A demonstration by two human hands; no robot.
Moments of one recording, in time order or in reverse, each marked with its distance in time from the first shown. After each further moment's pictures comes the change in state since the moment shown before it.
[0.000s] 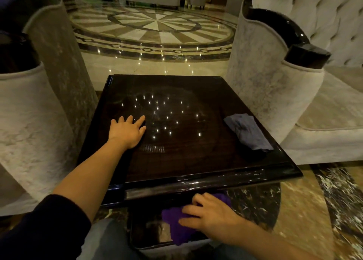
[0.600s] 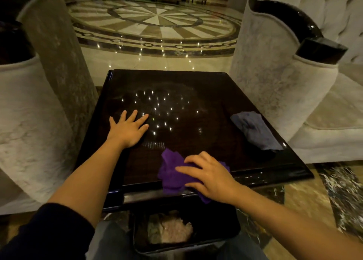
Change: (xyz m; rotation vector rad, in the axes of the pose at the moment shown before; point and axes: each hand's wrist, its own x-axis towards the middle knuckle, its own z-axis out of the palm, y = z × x) left_hand 0.015 -0.012 0.022 -0.239 -0.029 0.030; right_hand 0.046 0.047 -0.023 0.187 0.207 0.251
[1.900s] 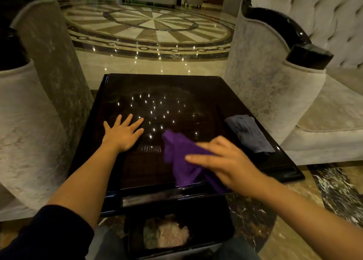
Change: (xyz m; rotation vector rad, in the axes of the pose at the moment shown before) left_hand -0.001 0.001 -0.004 0.007 -0.003 0.007; right_hand -0.007 -0.001 -0.074 0.068 0.186 -0.071
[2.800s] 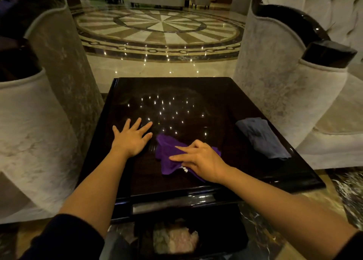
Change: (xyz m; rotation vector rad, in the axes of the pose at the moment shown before) left_hand 0.003 -0.002 0.003 -0.014 0.021 -0.002; right_hand 0.045 0.043 0.090 0.054 -0.261 0.215
